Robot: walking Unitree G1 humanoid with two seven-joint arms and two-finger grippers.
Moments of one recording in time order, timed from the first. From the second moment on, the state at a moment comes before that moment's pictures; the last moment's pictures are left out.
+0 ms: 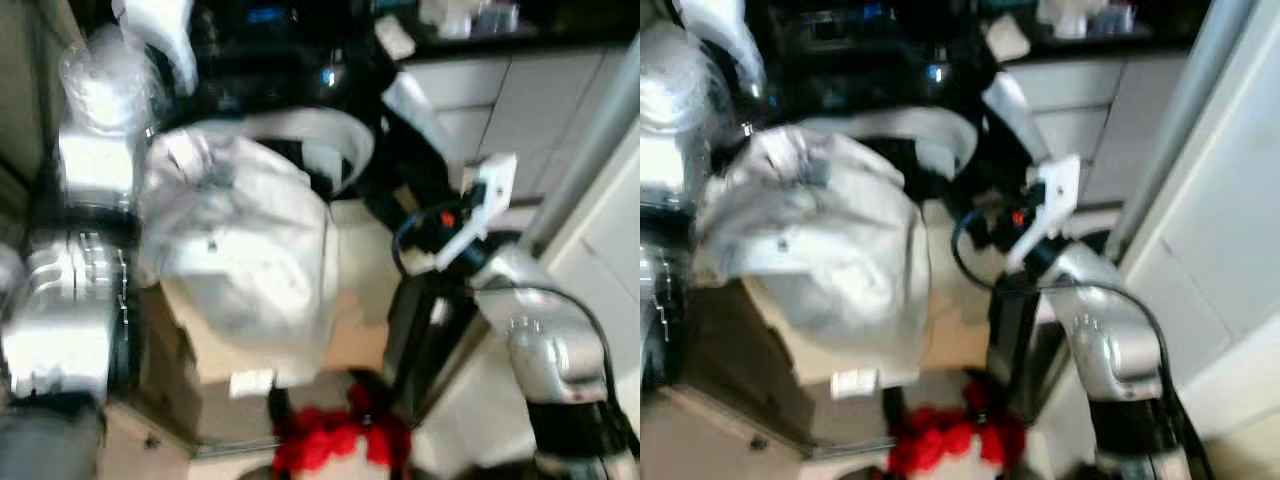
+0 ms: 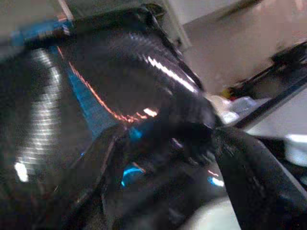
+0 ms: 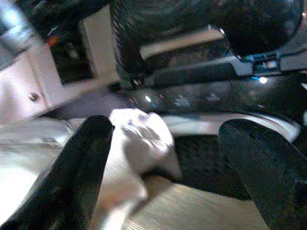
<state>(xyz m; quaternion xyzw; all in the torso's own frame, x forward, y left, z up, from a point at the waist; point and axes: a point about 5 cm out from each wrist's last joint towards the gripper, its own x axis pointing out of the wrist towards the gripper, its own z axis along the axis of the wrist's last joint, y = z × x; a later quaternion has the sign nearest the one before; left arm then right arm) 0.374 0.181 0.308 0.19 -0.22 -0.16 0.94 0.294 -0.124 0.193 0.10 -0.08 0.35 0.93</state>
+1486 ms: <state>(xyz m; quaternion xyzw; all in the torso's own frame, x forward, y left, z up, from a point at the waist) 0.263 0.147 0.175 0.04 -0.09 -0.12 0.99 0.307 -0.083 0.126 0.09 0.06 0.51 0.85</state>
